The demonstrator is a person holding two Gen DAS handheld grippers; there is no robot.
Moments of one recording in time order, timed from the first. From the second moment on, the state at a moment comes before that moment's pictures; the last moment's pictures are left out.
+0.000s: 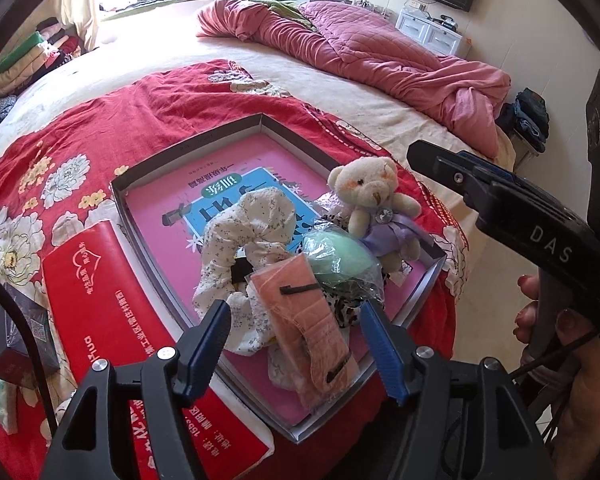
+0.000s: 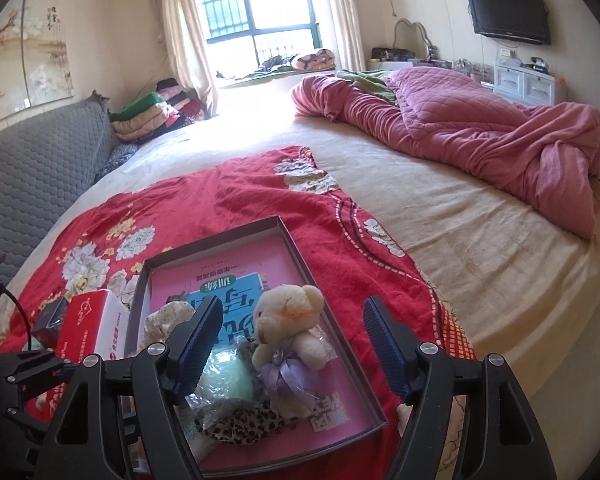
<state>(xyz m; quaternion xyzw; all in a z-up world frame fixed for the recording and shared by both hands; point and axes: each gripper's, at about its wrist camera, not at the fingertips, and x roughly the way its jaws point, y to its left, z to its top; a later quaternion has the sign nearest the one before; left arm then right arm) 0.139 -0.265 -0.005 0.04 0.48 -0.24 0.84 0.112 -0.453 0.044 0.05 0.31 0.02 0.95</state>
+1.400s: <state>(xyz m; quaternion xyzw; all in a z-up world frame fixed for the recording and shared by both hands) 0.082 0.032 0.018 -0.04 0.46 -0.01 0.89 0.063 -0.165 0.065 -0.05 0.35 0.29 0.89</state>
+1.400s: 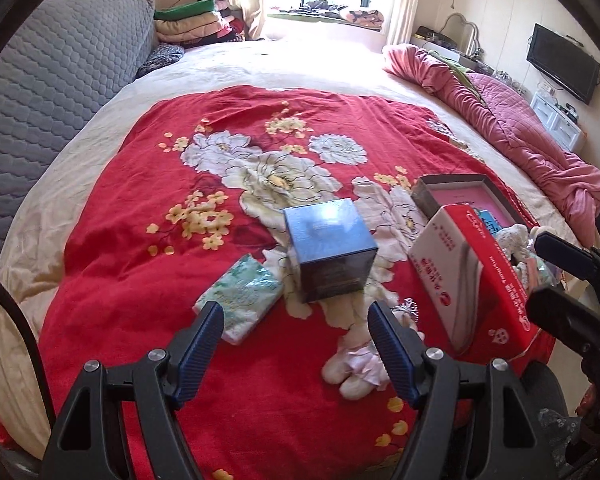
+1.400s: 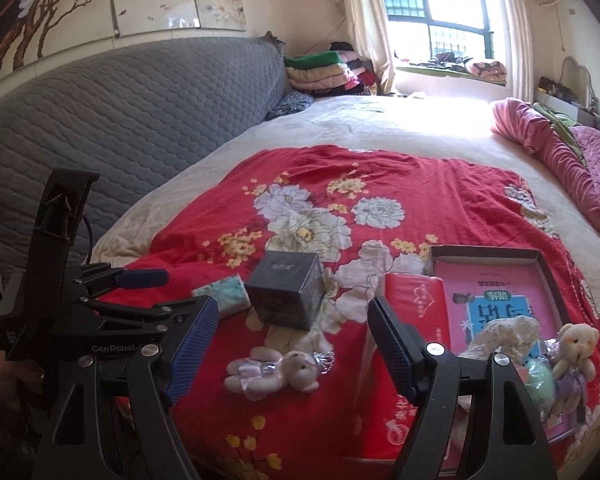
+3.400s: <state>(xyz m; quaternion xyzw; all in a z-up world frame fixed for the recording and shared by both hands) 0.123 0.092 -0.045 -0.09 0.45 -0.06 0.88 0.109 -0.116 -0.039 -0.02 0.47 0.27 0.84</state>
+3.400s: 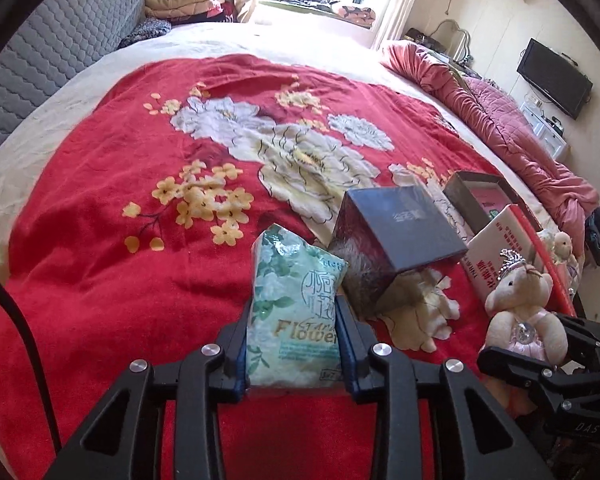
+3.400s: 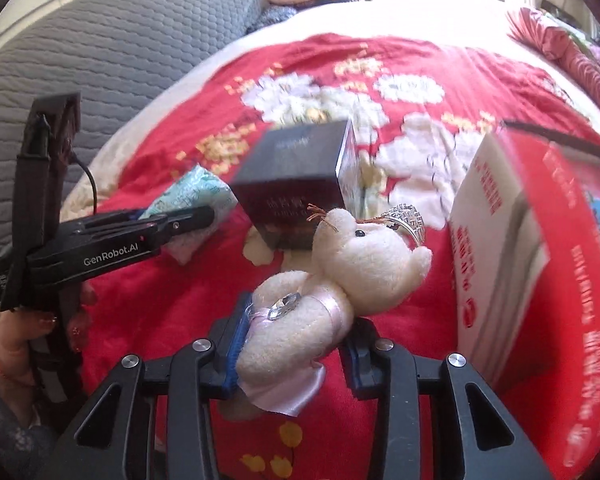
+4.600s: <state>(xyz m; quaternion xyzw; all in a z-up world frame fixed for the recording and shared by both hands) 0.160 -0.226 0.033 0.03 0.44 -0.24 0.87 0.113 -0.390 0.057 0.05 0.37 0.11 0.92</state>
